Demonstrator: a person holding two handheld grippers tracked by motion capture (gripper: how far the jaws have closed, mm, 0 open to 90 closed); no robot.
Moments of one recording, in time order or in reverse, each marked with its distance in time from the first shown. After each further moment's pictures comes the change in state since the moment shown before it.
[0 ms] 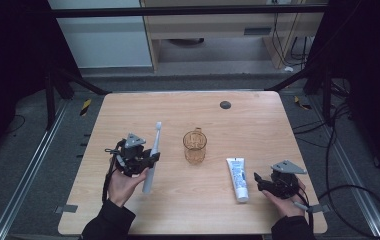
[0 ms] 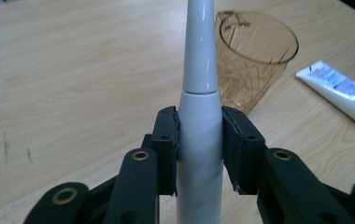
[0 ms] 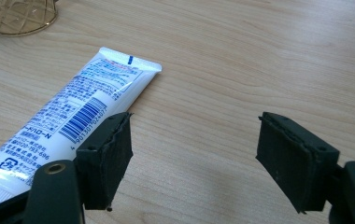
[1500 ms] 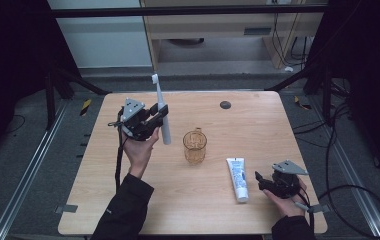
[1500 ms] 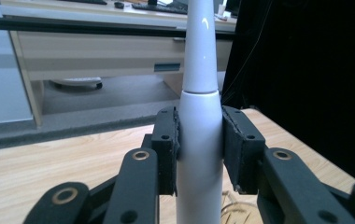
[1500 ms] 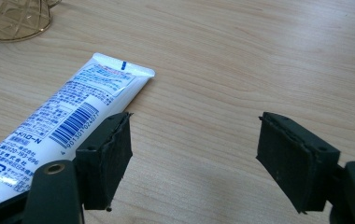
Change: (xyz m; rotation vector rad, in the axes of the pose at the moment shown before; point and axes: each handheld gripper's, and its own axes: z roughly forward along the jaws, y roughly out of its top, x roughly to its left) left arm 0.000 0.080 0.014 -0.467 0.017 -0.078; right arm -0.003 -0.002 0.000 -0.029 -0.015 -0.001
